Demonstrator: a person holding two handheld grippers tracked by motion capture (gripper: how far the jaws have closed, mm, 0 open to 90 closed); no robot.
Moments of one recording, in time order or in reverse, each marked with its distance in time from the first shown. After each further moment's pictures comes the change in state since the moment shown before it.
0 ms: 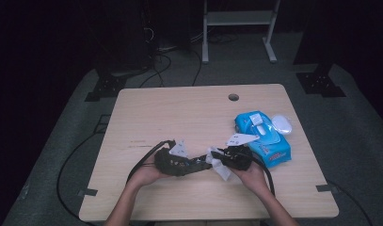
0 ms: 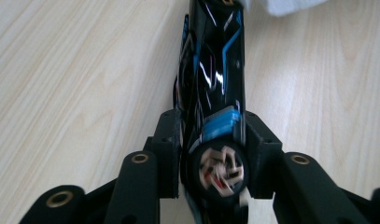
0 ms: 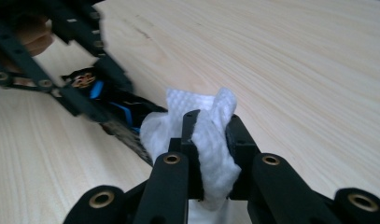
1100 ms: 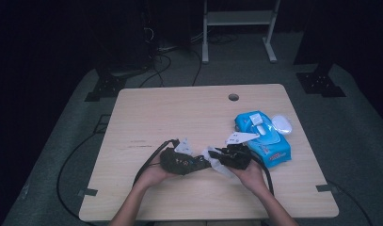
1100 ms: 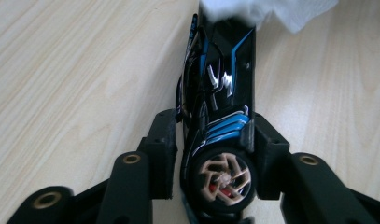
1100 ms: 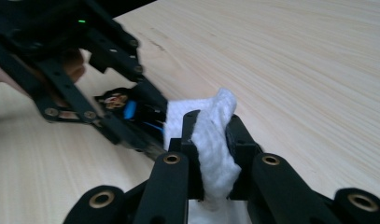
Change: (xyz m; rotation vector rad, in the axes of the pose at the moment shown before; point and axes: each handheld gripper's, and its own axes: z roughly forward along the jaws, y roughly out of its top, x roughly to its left) left arm -0.001 0.008 0.017 -0.036 0.026 -0.078; right arm 0.002 0.005 0.001 -0.028 0.059 0.031
